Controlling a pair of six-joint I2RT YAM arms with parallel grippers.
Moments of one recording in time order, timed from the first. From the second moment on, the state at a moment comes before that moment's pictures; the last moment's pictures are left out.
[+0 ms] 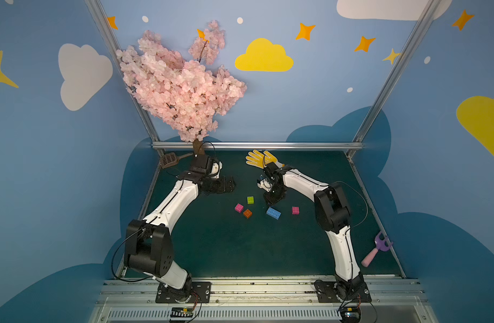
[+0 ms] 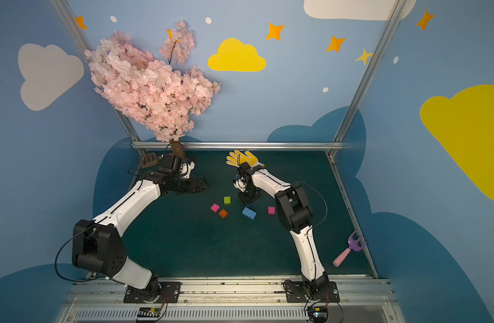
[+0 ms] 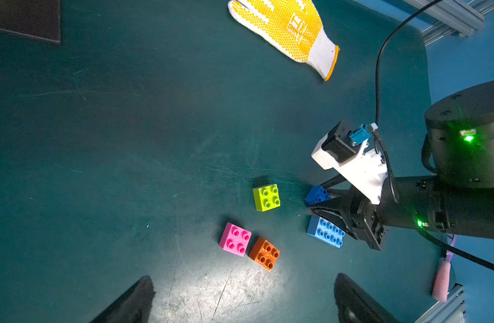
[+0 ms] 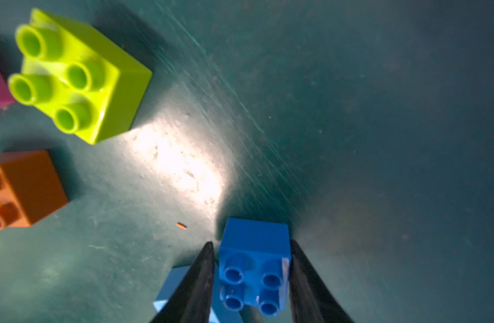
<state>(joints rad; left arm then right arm) -0.22 1.56 1.28 -0.68 0.32 -0.31 0.60 2.25 1.81 -1.00 -0.13 -0.16</state>
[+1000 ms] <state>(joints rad) -0.22 1.56 1.28 -0.68 0.31 -0.31 0.66 2.11 1.76 -1.02 -0.14 -0.25</state>
